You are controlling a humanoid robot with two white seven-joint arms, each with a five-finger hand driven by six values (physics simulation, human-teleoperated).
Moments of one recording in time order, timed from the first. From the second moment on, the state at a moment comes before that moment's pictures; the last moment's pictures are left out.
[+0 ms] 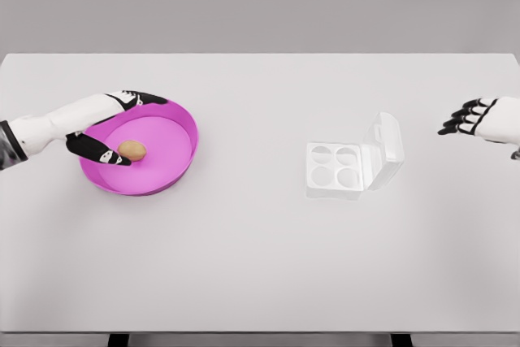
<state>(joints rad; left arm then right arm) -0.39 0.73 -0.32 -1.42 -0.03 -0.52 -0.61 -1.01 -1.26 1.27 -1.42 0.47 -0.61 0.18</state>
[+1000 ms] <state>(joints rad) -0.39 0.76 -0.39 -1.38 -0.06 -0.32 -0.61 -0.99 -1.30 1.25 -1.61 0.56 -0.61 0.18</state>
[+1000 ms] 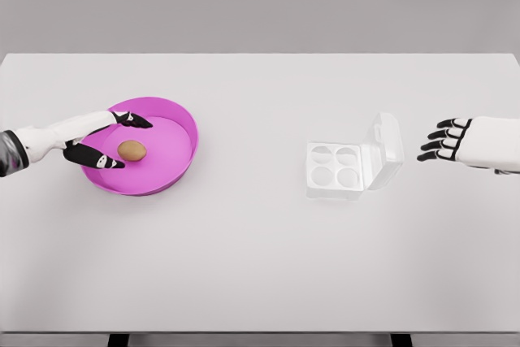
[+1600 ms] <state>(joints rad) -0.39 0.71 -0.38 -1.35 -0.14 -0.32 -0.61 -0.99 -1.31 1.25 -1.60 0.56 -0.61 0.18</state>
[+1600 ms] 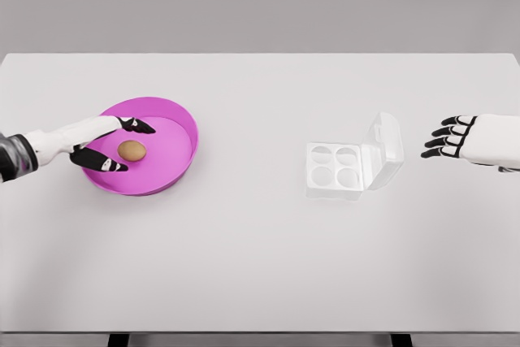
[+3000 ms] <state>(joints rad) -0.38 0.69 -0.37 -1.32 -0.17 -0.31 -0.61 -0.99 -1.26 1.21 -1.60 0.55 -0.61 0.18</state>
